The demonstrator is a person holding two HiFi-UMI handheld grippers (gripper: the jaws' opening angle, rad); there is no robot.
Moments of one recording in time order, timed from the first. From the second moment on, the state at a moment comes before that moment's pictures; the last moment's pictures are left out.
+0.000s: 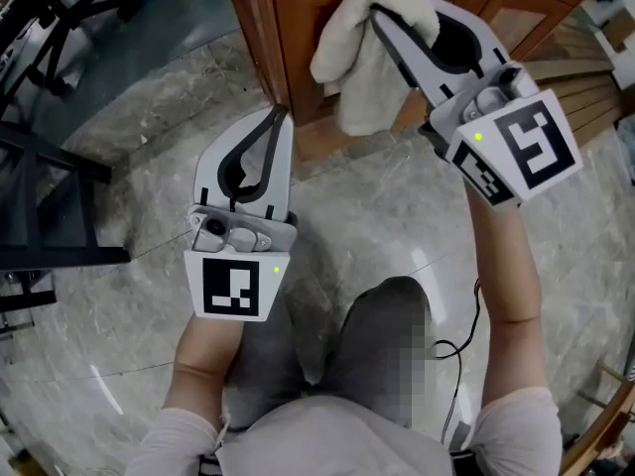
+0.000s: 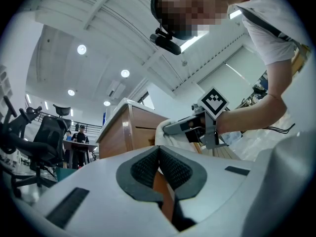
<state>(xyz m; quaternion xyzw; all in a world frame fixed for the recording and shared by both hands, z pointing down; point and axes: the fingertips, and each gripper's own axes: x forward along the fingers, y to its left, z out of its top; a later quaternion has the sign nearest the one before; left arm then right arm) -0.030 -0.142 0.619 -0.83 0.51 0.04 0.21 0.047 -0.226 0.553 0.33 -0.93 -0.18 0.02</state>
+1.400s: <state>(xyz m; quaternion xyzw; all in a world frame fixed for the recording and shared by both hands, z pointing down) 0.004 -0.154 0.631 -0.84 0.50 0.04 0.21 0.180 -0.289 0.557 0.45 -0.87 -0.17 0.06</state>
